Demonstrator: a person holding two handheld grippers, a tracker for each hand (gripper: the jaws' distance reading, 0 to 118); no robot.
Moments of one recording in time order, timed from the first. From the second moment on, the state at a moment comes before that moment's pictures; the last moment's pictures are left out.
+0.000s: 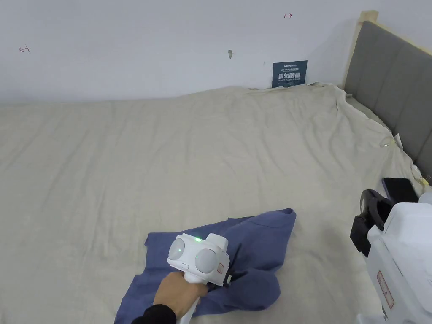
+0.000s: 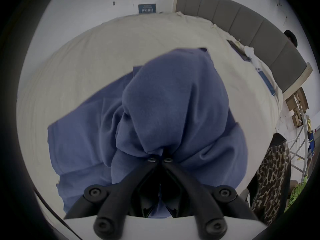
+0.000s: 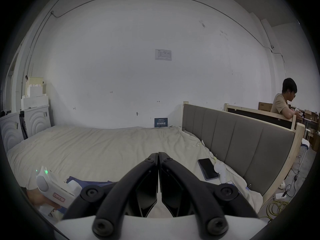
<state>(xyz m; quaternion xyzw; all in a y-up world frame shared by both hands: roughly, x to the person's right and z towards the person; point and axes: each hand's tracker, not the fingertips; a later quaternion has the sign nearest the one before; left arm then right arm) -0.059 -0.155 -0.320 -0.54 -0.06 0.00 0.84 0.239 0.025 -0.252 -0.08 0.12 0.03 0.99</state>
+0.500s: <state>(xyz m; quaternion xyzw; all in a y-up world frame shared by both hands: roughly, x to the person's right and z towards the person) -0.089 -0.009 -0.251 -0.29 0.02 0.03 0.96 0.231 0.041 -0.243 -0.06 0.14 0.03 0.99</state>
